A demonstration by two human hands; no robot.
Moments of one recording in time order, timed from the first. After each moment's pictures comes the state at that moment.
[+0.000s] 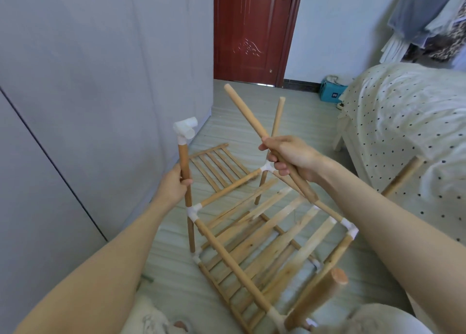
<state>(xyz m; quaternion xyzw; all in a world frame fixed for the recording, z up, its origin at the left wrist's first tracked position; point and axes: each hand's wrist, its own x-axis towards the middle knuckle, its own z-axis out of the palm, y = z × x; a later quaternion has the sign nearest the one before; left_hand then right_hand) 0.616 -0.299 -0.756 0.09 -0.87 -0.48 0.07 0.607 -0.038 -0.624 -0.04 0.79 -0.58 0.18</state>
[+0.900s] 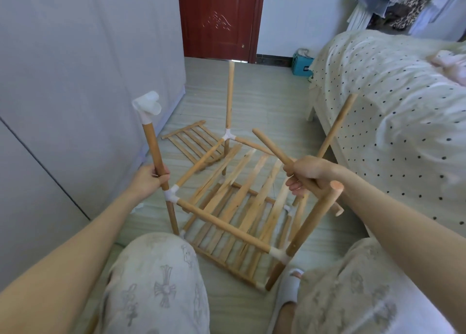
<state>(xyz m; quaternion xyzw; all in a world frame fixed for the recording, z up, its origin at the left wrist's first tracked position) 0.667 -0.304 -0.784 0.07 -0.86 -0.50 -0.01 0.684 0.043 -0.689 0.18 0.85 -0.44 0.25</state>
